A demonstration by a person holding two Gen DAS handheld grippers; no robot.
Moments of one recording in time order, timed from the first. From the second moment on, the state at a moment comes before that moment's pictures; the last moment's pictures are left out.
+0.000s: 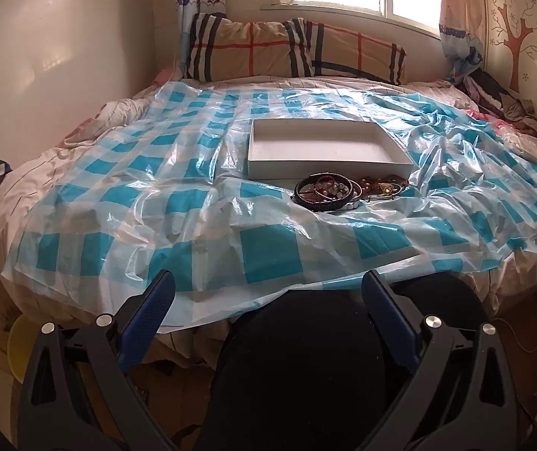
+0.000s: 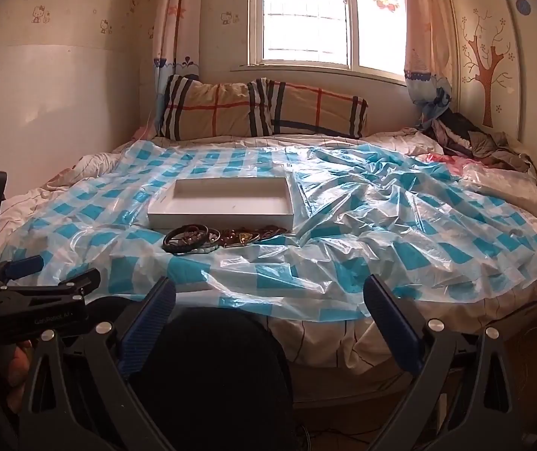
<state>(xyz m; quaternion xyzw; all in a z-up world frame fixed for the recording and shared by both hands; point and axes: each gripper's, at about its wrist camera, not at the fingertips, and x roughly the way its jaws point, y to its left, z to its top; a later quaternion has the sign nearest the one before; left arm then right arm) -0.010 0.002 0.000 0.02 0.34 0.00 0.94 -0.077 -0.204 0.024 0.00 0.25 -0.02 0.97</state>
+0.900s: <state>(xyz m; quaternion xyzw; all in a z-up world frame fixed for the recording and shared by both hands) -0.003 0.008 0.011 0.00 0.35 -0.02 0.94 -0.073 -0.208 0.018 -0.01 0.27 -0.02 0.96</state>
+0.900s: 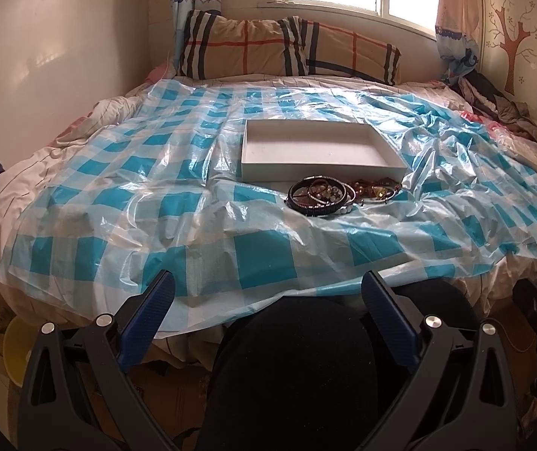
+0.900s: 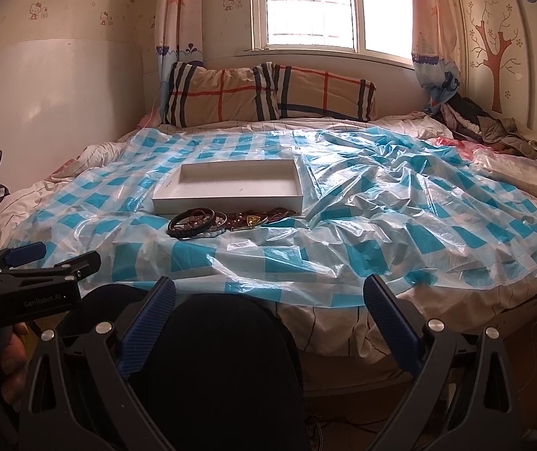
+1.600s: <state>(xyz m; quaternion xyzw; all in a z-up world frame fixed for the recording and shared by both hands) -0.063 0.019 0.046 0.07 0.36 -0.01 0.93 -0.119 -0.214 0.038 -0.03 0.32 -0.01 0.95</state>
